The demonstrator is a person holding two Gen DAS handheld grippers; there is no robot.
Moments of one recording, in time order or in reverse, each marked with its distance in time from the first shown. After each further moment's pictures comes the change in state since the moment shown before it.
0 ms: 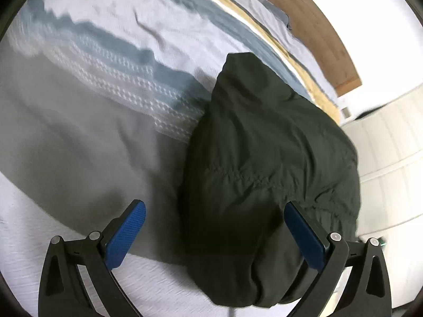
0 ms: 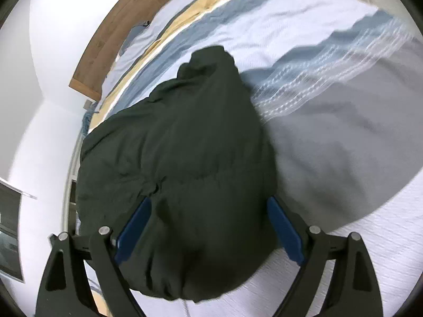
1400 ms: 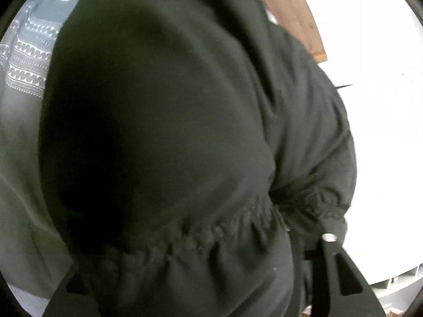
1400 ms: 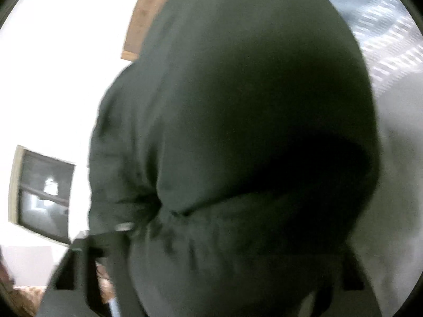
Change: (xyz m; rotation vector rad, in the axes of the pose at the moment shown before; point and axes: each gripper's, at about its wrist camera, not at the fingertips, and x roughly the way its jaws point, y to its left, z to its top) left arm 0.104 -0.099 -0.039 0.025 0.177 -0.277; right arm 0.135 0.031 0.006 -0.055 0.212 0.426
